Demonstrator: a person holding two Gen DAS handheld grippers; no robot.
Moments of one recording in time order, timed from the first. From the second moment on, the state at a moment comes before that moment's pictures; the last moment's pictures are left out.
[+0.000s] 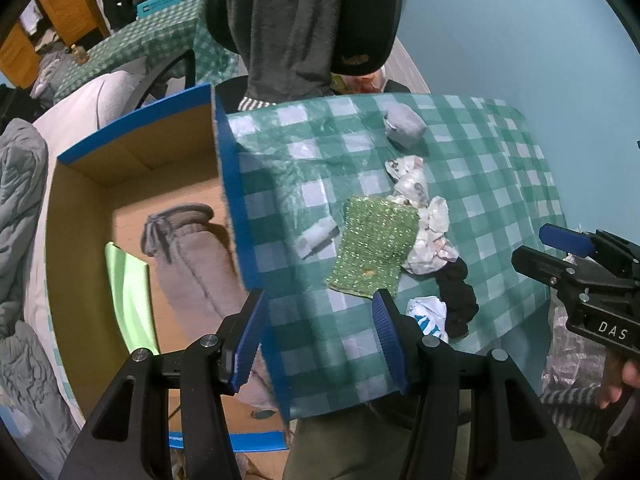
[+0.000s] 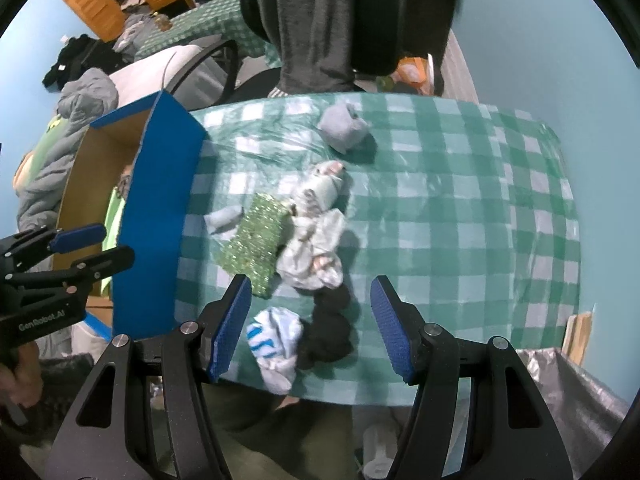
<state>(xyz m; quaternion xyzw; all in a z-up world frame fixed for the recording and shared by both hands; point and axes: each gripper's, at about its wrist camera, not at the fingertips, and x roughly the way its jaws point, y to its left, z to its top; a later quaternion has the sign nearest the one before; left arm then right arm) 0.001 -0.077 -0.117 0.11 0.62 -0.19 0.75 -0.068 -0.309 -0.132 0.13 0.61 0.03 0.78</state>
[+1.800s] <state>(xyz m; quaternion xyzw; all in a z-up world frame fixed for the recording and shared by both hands) 0.005 -0.130 -0.197 0.12 0.68 -0.20 0.70 -0.074 -0.315 -0.258 0.14 0.69 0.05 0.71</state>
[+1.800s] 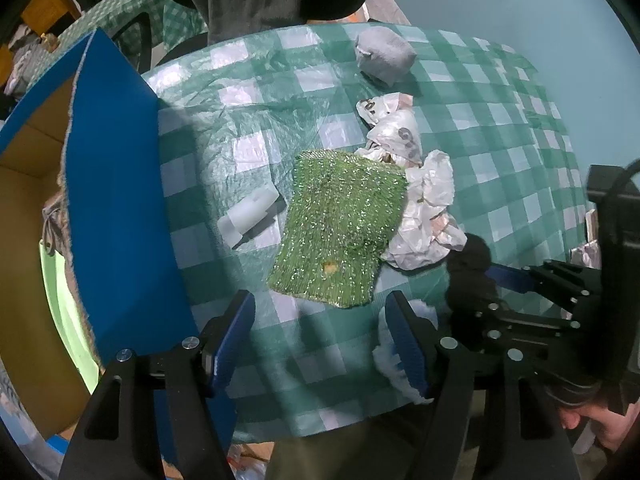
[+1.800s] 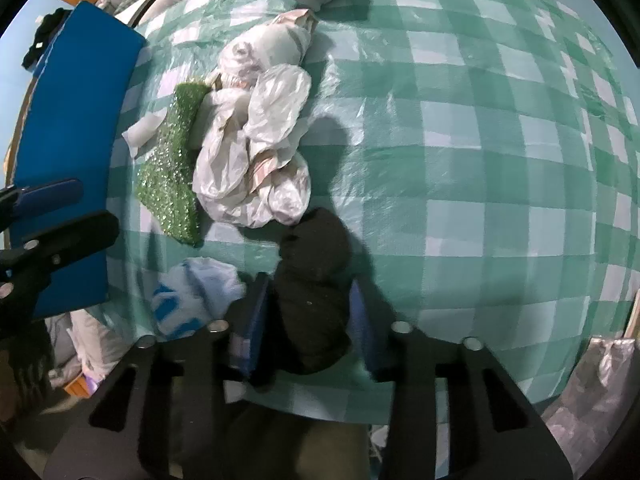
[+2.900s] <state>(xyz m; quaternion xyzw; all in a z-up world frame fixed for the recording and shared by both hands) 0.011 -0.150 -0.259 0.15 0.69 -0.16 0.69 -0.066 -0.367 -0.220 0.15 0.65 0.03 0.74</state>
